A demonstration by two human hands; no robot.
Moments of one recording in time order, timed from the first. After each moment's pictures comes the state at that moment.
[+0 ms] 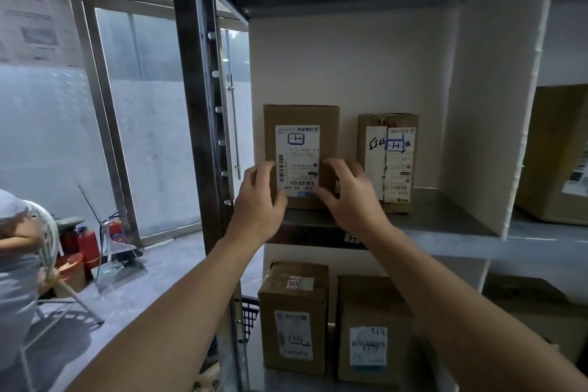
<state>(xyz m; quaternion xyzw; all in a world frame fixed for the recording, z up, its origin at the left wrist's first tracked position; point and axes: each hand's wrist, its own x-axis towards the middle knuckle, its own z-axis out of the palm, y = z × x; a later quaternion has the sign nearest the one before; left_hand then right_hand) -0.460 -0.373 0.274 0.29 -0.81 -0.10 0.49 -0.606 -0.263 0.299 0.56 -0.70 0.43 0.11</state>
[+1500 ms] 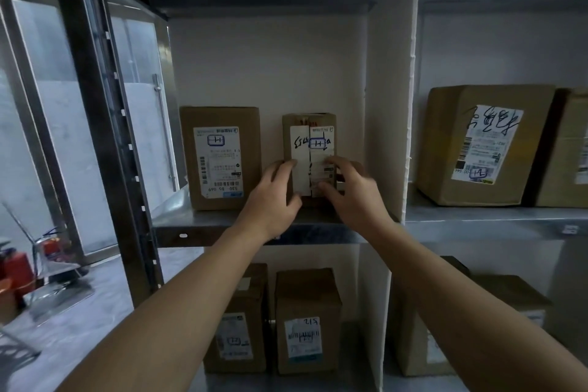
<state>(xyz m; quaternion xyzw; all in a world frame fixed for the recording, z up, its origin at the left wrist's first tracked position) -0.568 -0.292 0.292 0.18 -0.89 -0.13 0.40 -0.701 -0.169 0.296 0.53 -0.70 0.47 0.11</state>
